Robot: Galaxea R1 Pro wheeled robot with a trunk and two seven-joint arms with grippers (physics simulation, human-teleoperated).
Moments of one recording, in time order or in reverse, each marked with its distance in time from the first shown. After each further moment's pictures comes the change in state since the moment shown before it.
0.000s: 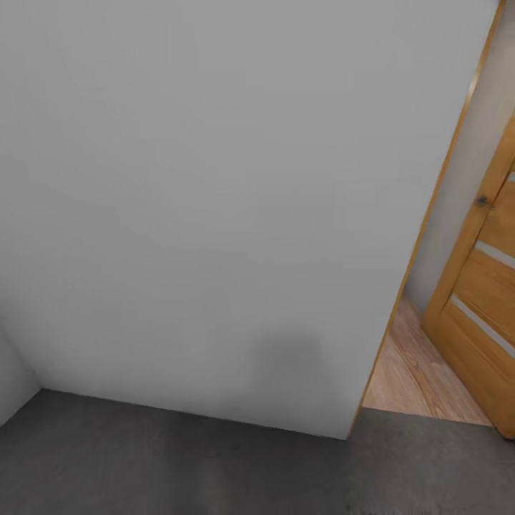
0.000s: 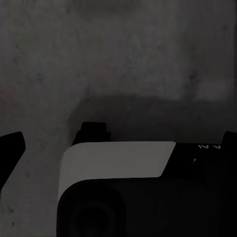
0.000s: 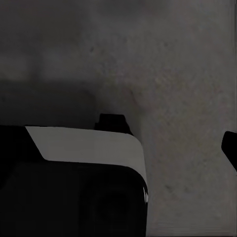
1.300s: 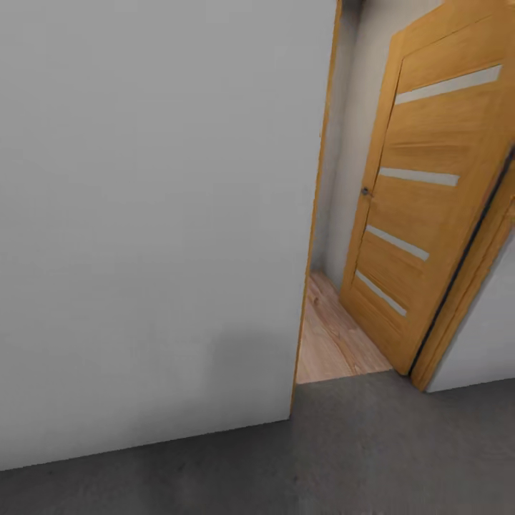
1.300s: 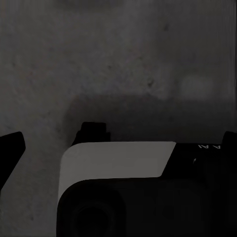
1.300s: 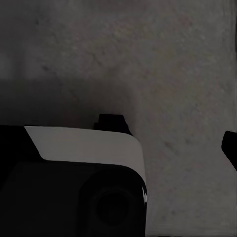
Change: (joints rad) left arm 0.000 0.000 0.000 0.000 0.000 0.000 0.000; right arm 0.000 -0.002 0.000 0.000 0.000 0.000 0.000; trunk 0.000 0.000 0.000
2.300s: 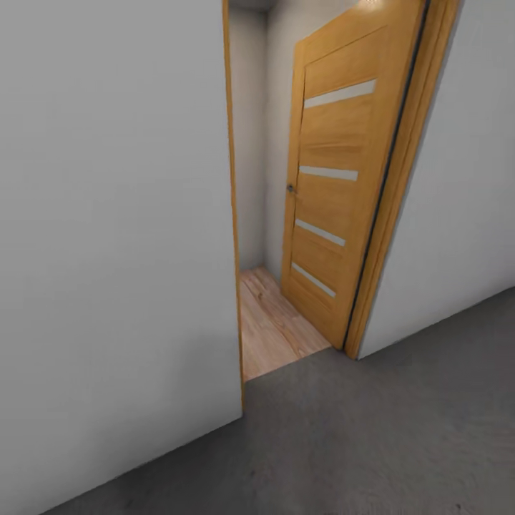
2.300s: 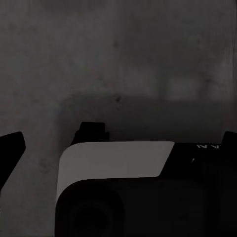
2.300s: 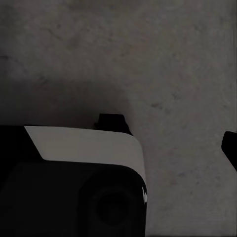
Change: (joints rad) left arm 0.000 -0.003 0.000 0.000 0.000 0.000 0.000; right arm 0.000 0.000 0.000 0.000 0.000 0.000 0.000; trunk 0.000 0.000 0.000
